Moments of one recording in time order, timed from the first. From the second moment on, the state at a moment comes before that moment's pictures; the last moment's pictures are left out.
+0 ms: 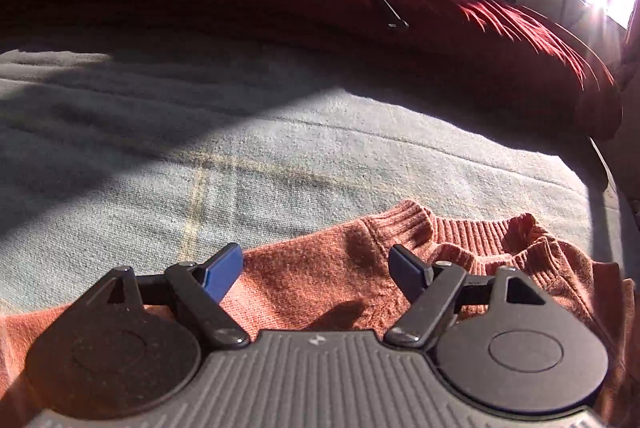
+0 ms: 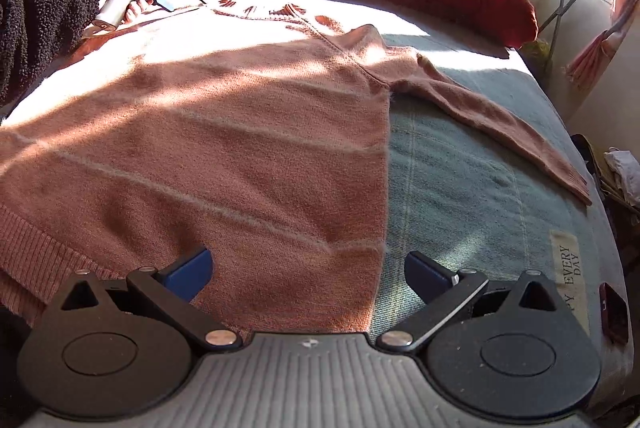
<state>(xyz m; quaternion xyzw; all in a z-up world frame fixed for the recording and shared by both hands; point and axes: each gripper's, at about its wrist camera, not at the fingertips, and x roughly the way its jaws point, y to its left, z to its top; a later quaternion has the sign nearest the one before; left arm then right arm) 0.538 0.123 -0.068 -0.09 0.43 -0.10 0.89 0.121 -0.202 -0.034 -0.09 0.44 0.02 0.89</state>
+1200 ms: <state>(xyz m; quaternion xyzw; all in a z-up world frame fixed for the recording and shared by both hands) 0.324 0.070 -0.076 -0.15 0.47 -0.16 0.86 0.174 -0.310 -0.061 0.00 0.38 0.17 0.91</state>
